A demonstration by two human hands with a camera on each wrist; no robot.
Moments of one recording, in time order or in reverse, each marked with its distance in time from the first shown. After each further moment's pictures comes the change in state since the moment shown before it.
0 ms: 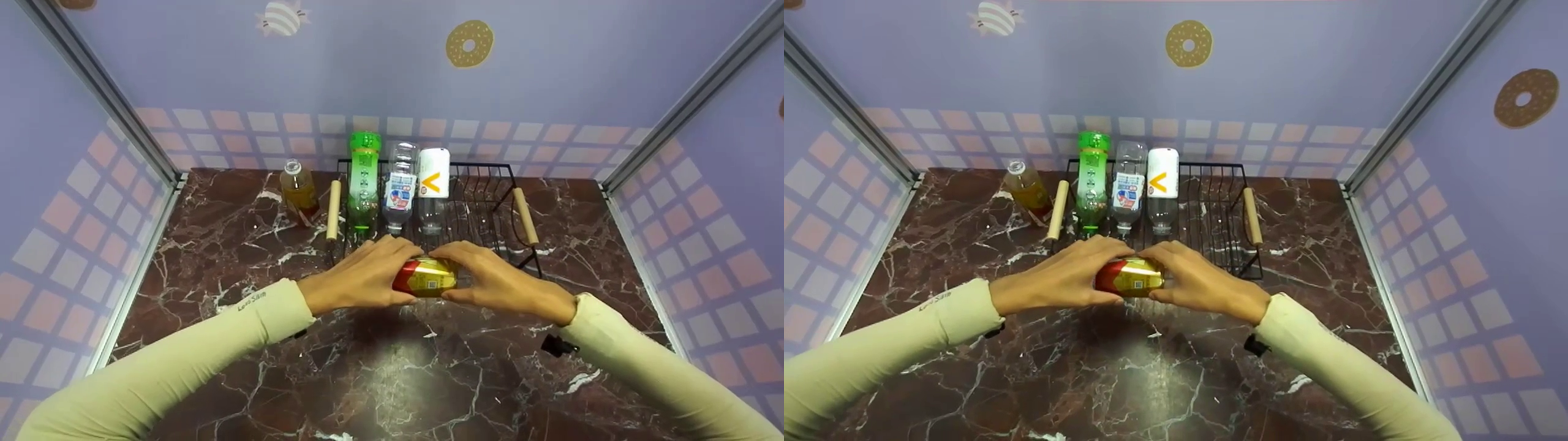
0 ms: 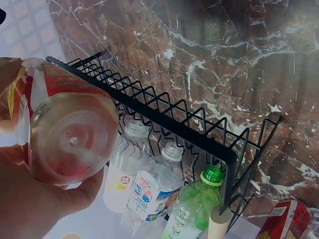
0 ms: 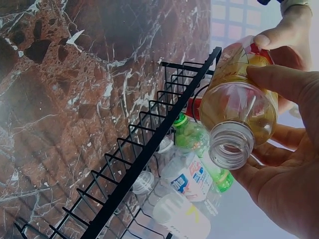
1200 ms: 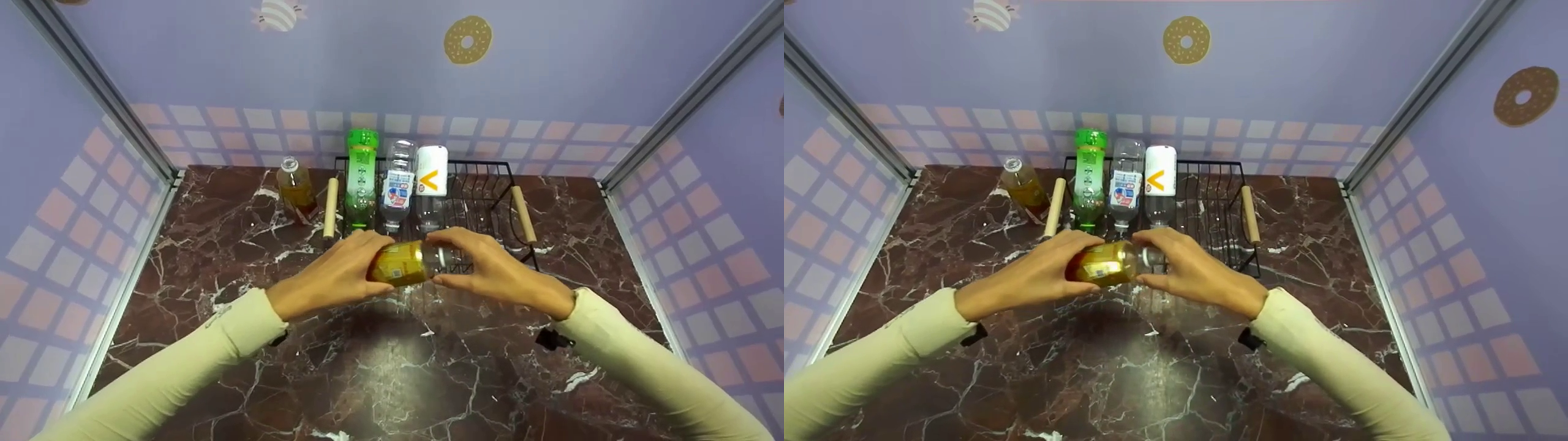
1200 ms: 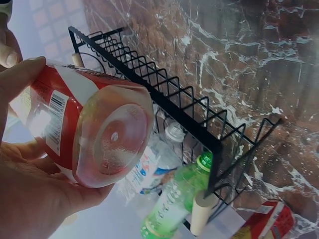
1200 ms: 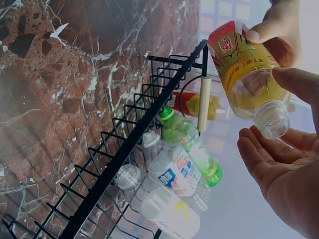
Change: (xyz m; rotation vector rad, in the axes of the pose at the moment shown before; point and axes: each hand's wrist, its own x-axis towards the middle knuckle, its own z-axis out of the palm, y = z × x) left_hand -0.027 -0.008 -0.011 -0.152 0.090 -0.152; right_hand 0.007 -0.002 -0.008 0.068 0.149 -0.115
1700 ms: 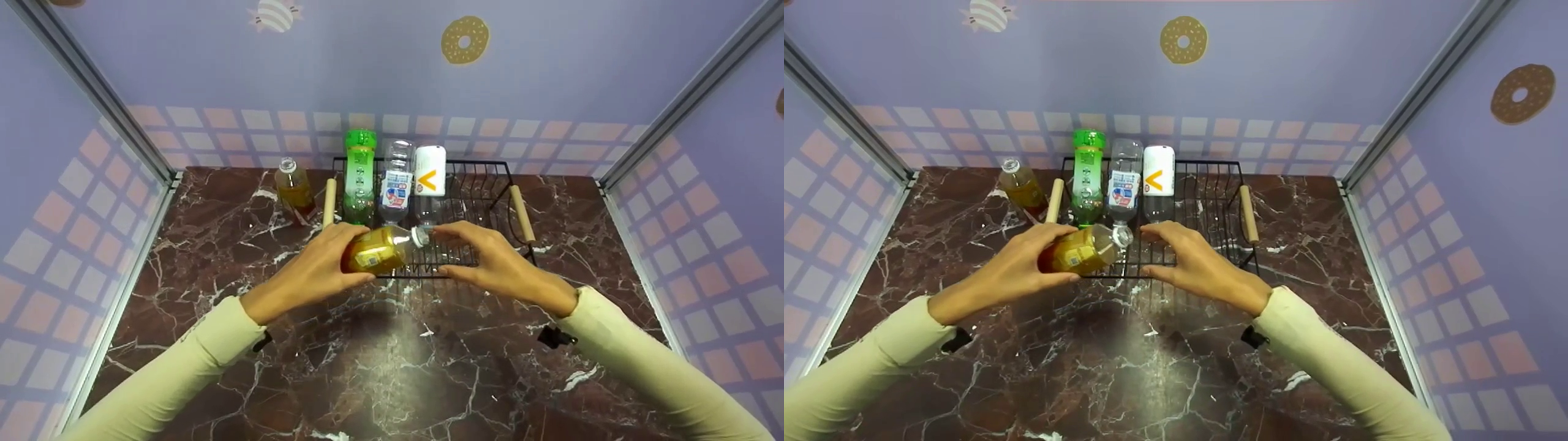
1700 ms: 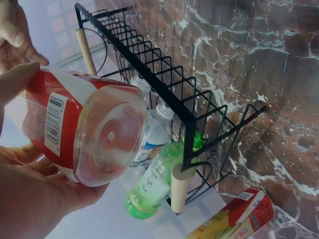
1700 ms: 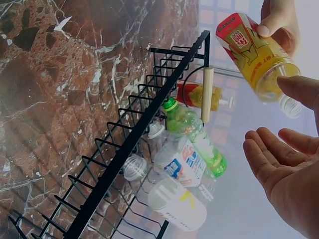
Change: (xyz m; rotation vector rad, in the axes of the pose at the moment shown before) left_hand -0.017 -0.017 -0.013 -0.123 0.126 -0.080; right_hand -0.003 0.010 -0.004 0.052 0.066 0.022
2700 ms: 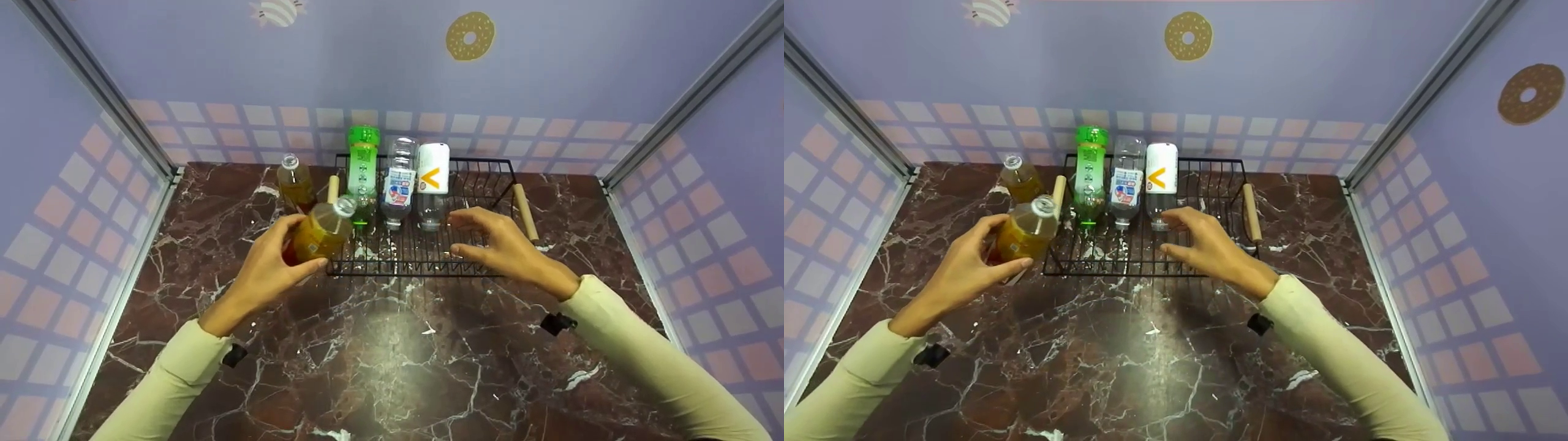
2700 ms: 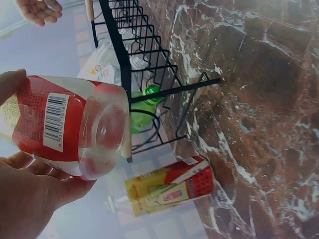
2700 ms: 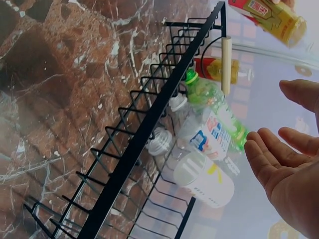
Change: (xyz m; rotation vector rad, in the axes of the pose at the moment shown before) left_hand -0.045 -0.054 -0.022 -0.213 0.283 -0.199; right_hand 0.005 0.033 -0.010 0.020 0.062 0.163
